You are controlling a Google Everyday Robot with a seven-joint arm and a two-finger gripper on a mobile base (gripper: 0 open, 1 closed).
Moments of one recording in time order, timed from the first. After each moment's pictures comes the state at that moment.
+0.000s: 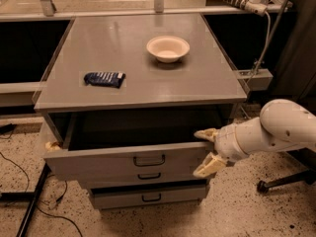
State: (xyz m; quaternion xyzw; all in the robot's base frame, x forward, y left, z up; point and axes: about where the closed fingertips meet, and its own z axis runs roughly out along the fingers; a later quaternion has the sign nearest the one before) arm 0.503 -0.138 0.669 -0.63 0.69 0.17 0.31
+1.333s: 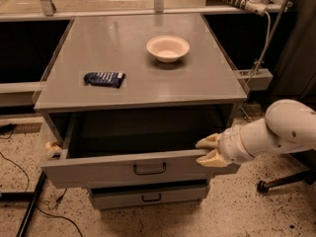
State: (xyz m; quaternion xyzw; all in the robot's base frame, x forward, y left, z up) arm 0.493 -0.142 0.677 -0.62 0.70 0.18 0.30
